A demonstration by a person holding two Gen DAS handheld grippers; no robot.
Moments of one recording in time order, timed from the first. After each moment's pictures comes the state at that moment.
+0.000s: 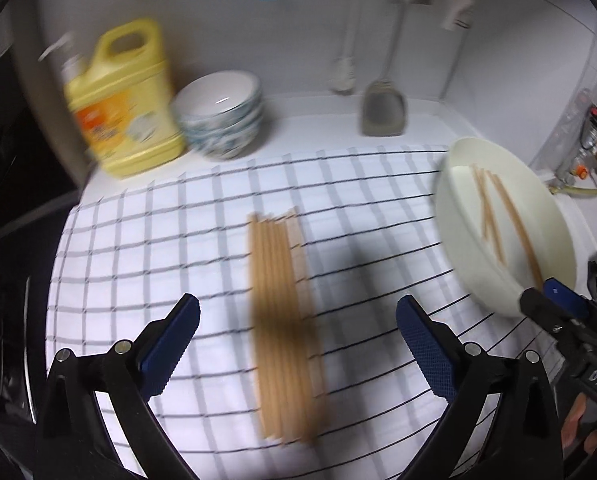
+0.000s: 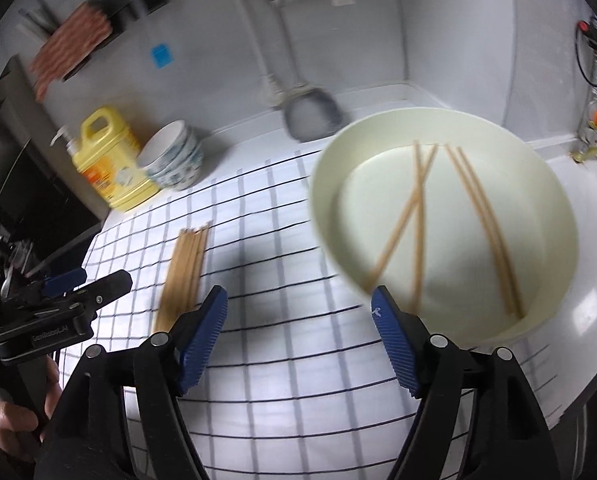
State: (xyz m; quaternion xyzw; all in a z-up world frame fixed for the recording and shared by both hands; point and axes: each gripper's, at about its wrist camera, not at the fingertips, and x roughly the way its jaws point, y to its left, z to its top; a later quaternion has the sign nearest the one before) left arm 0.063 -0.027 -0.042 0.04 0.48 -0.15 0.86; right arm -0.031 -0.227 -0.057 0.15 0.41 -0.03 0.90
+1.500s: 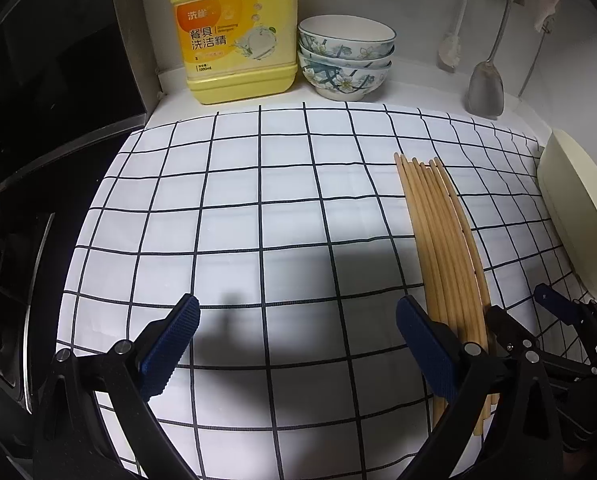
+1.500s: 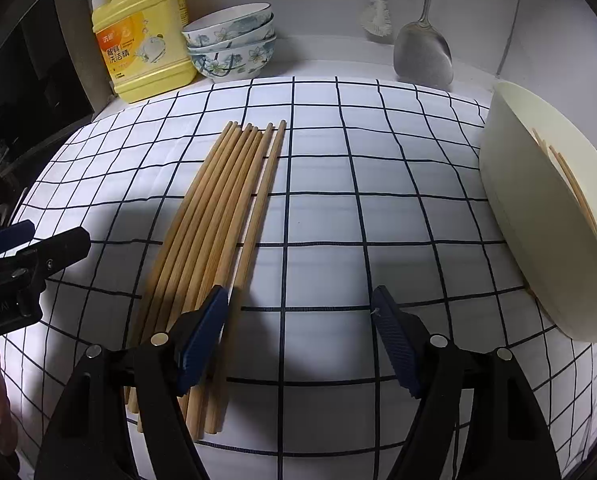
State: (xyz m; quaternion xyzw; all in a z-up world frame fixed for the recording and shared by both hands) left arm 0.077 0.073 -0.124 0.03 0.49 -0.09 0.87; right arm 0.032 -0.097 -0.166 0.01 0.46 -0.02 0.89
